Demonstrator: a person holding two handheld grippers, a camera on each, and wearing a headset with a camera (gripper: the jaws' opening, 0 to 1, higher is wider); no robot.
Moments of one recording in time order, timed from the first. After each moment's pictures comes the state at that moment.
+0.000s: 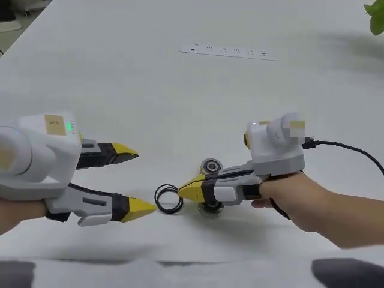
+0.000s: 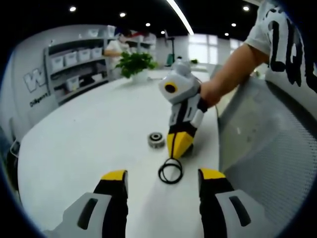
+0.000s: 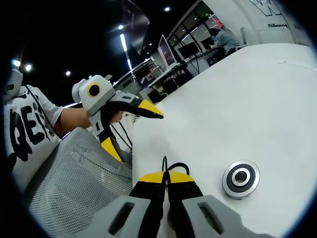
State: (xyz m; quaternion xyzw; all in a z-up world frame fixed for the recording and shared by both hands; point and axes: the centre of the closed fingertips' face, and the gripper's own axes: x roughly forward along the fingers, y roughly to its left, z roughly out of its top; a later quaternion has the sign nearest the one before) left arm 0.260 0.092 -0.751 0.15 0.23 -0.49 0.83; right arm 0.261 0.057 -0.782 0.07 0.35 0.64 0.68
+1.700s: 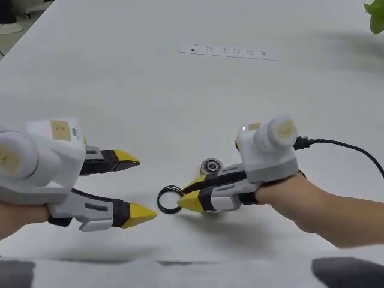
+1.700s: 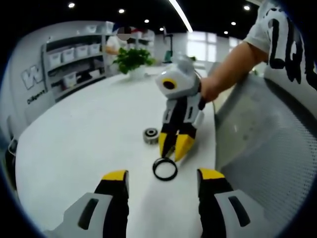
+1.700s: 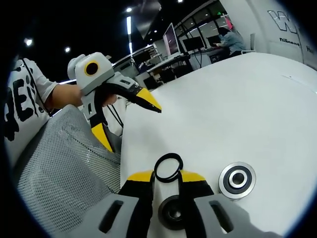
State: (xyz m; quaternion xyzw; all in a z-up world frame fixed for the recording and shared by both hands) left arm 0.253 0.089 -0.758 0.15 0.25 -0.50 0.82; right arm 0.264 0.053 -0.800 -0.03 0.34 0.64 0.69
